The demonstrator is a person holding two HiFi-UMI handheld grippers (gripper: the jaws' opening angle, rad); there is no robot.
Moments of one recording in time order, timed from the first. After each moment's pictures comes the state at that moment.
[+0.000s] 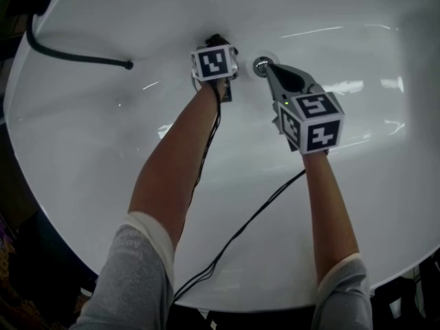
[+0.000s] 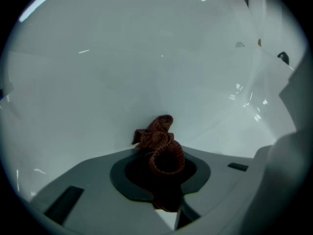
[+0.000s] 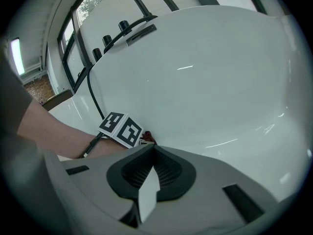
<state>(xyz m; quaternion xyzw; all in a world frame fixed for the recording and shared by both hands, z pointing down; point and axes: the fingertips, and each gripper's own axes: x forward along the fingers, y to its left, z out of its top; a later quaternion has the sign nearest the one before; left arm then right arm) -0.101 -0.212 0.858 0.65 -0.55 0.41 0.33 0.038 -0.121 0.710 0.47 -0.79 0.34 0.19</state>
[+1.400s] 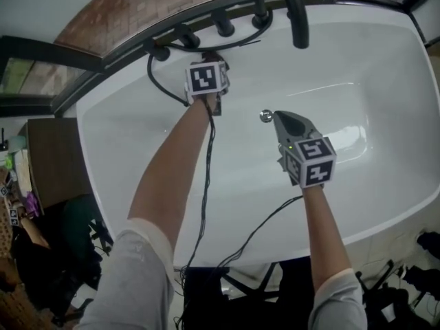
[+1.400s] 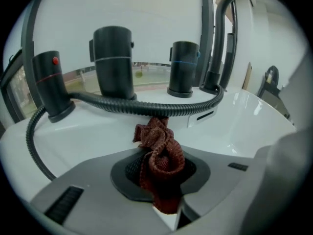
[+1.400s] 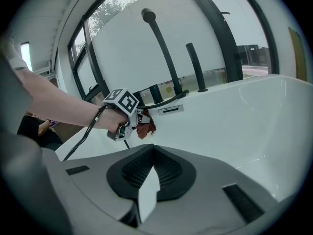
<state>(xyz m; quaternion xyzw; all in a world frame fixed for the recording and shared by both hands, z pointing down) -0.107 -0.281 0.509 0.72 -0.54 0.32 0.29 0.046 -0.098 0.431 0.47 -0.81 0.29 0.17</state>
